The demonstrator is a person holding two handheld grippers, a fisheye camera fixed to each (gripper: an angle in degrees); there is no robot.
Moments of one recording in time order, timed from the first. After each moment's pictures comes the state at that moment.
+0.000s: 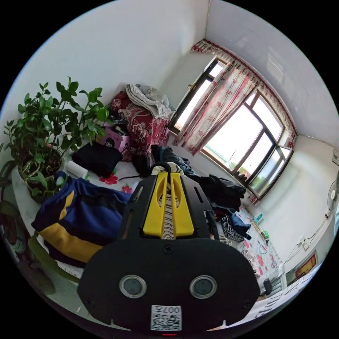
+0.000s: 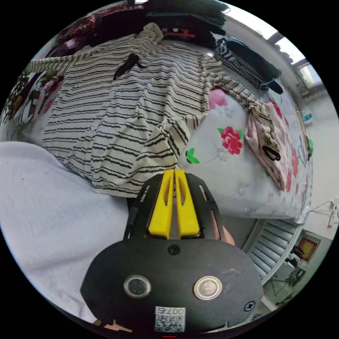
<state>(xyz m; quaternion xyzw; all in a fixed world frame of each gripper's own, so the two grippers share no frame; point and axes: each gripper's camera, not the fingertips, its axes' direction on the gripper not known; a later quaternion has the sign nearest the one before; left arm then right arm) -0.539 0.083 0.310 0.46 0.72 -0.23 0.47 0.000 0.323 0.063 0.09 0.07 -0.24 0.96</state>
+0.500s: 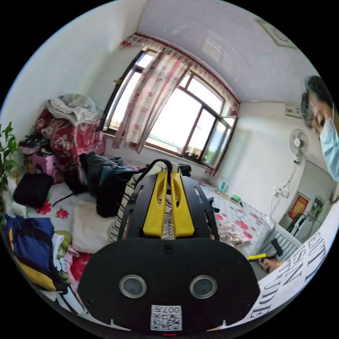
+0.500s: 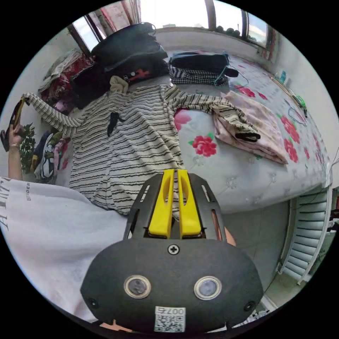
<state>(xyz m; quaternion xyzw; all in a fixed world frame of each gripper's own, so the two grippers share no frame) -0.458 0.173 0.100 0.60 0.71 -0.02 0.36 0.079 0.336 0.004 0.20 -0.08 -0.12 0.97</state>
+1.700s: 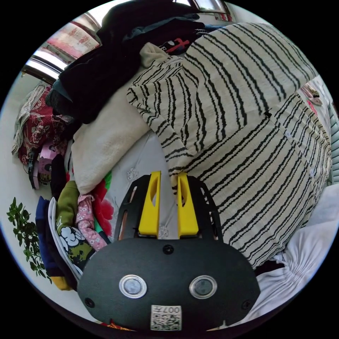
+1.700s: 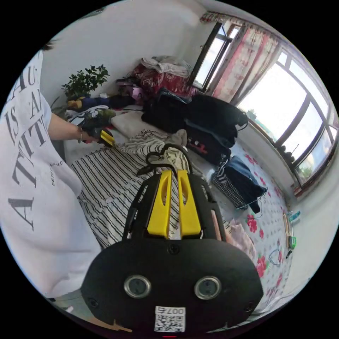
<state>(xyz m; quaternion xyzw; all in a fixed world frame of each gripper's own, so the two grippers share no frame) 0.027 0.128 0.021 0.46 0.37 0.30 0.75 -0.003 0.313 -0.073 0.39 0.02 -0.46 0.79</state>
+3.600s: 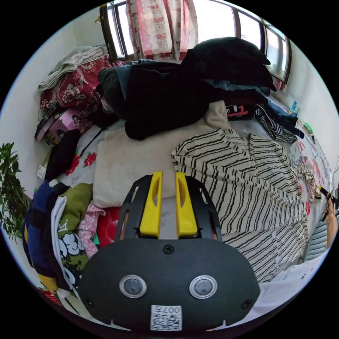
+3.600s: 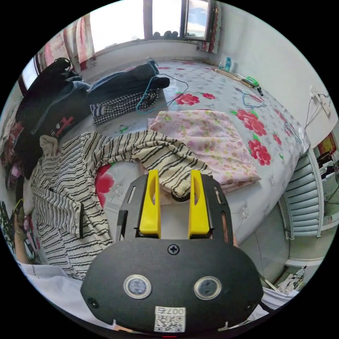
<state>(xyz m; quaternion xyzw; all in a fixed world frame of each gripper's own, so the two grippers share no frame) -0.074 -0.025 0.103 0.42 0.52 0.09 0.73 0.290 0.106 0.028 0.26 0.01 0.09 0.96</state>
